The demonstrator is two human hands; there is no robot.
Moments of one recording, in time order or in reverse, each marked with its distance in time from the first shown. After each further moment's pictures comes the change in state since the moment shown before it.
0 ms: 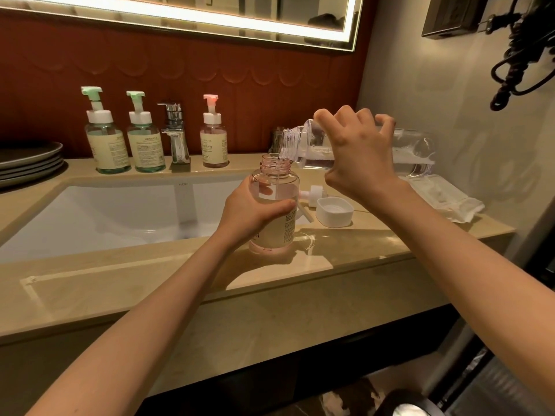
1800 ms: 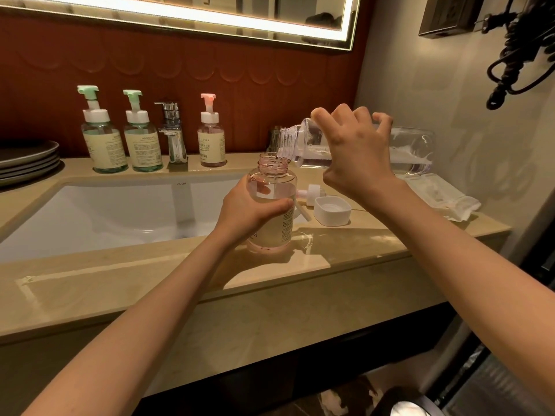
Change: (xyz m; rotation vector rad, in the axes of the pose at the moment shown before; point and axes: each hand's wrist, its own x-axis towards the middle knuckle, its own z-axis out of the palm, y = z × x) left_hand -0.002 0.003 0.000 -0.013 0.000 0.003; right_hand 0.001 0.000 0.001 -0.004 0.002 -0.004
